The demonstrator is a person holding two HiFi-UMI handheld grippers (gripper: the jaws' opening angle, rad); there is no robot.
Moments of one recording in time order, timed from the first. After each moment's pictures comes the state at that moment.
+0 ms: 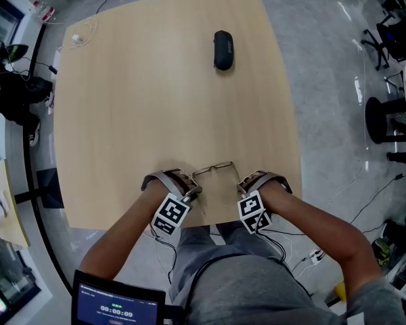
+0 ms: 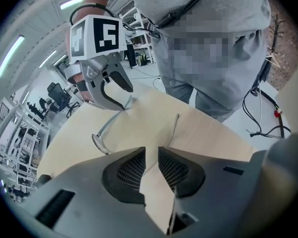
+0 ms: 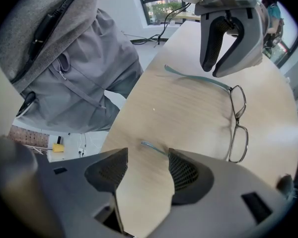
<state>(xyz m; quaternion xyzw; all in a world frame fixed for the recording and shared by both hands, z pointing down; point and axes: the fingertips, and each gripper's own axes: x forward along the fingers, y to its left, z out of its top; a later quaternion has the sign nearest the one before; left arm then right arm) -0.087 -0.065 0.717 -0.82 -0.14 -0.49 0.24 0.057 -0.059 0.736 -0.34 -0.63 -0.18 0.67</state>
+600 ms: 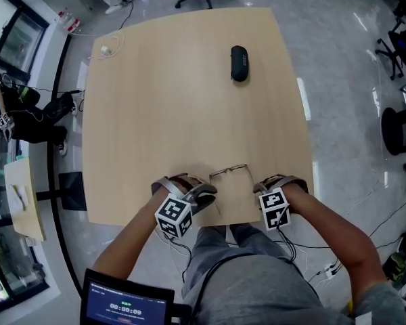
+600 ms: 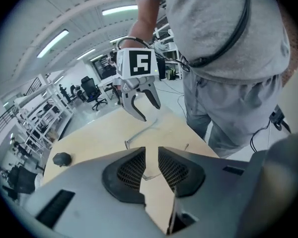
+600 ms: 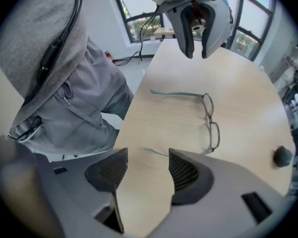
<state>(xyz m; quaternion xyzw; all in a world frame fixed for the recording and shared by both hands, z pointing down) -0.080 -0.076 0.637 -0.89 0.00 -0.43 0.15 0.049 -0.064 0.704 -0.26 -0.72 -0.12 0.63</state>
